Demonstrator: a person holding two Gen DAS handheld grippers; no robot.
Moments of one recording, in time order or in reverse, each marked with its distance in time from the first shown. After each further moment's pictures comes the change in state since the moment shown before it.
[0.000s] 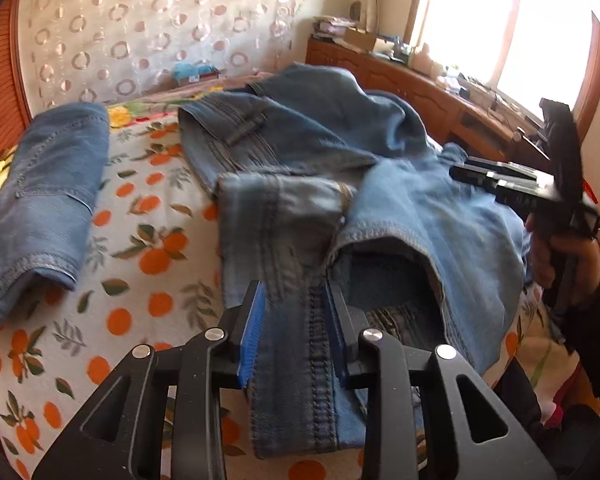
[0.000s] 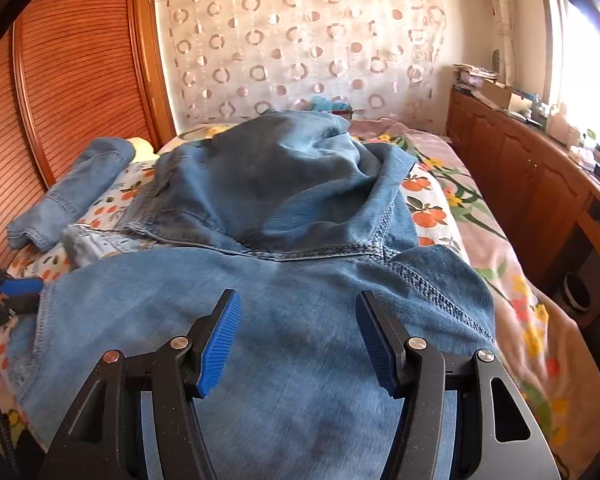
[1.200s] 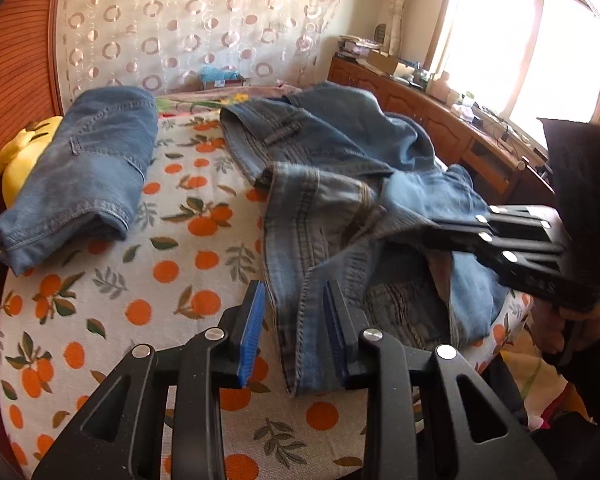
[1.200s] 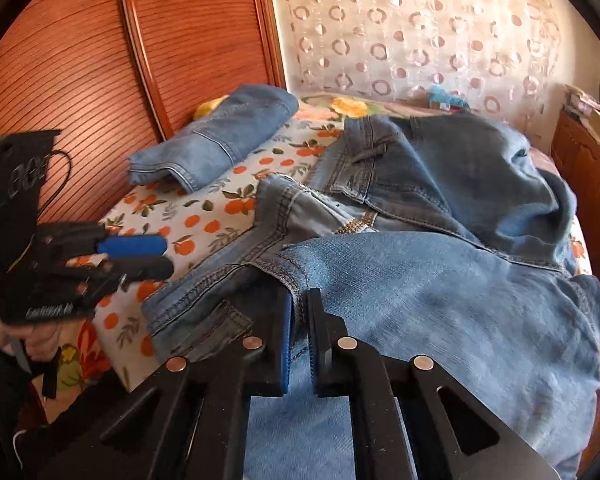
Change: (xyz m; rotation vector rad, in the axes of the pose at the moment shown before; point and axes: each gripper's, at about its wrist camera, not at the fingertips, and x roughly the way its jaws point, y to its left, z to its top) left arm -0.048 0.021 -0.027 -0.099 -0.077 0.025; right arm -0.018 0.121 -0.003 -0.206 0.094 0.318
